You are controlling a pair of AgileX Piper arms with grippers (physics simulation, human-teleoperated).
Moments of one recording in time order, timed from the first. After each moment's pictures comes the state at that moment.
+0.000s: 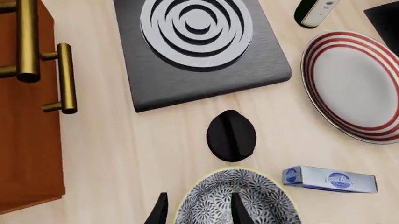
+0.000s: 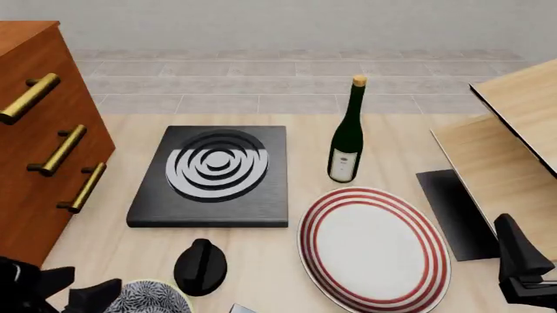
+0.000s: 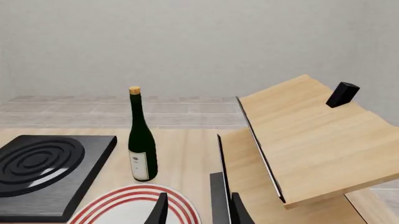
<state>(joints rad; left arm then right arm) -0.37 0.32 -0.26 0.69 -0.14 0.00 0.02 0.00 -0.02 0.00</state>
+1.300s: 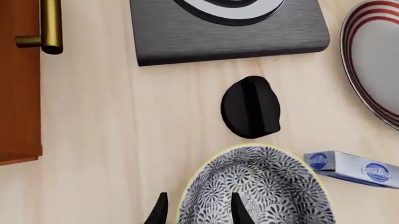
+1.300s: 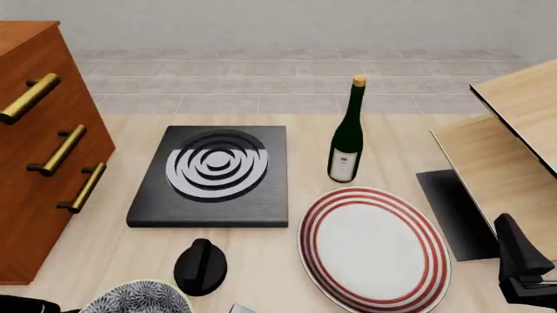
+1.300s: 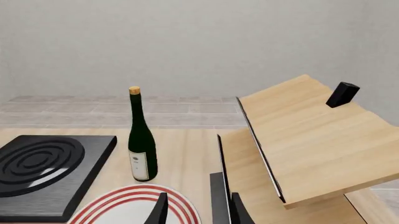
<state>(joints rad) -0.36 0.24 -0.04 0.67 -0.25 0.00 0.02 0.00 -0.02 0.00</state>
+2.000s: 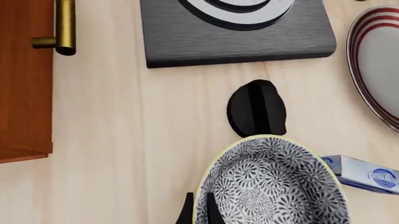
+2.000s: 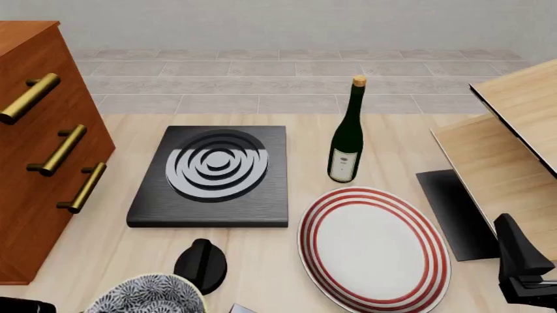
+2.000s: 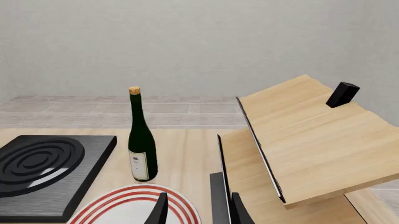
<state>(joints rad) -0.31 0.20 -0.04 0.68 -0.22 0.00 0.02 0.00 -0.02 0.00</state>
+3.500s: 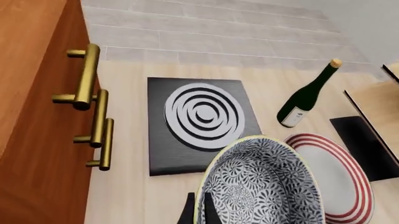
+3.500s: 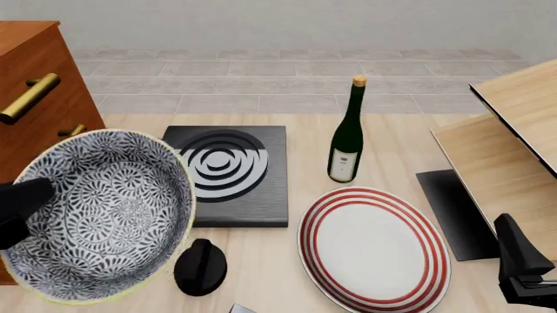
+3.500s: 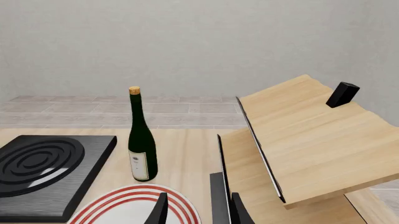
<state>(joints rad) -0.24 0.41 -0.60 0.65 -0.22 0.00 0.02 0.00 -0.02 0.00</state>
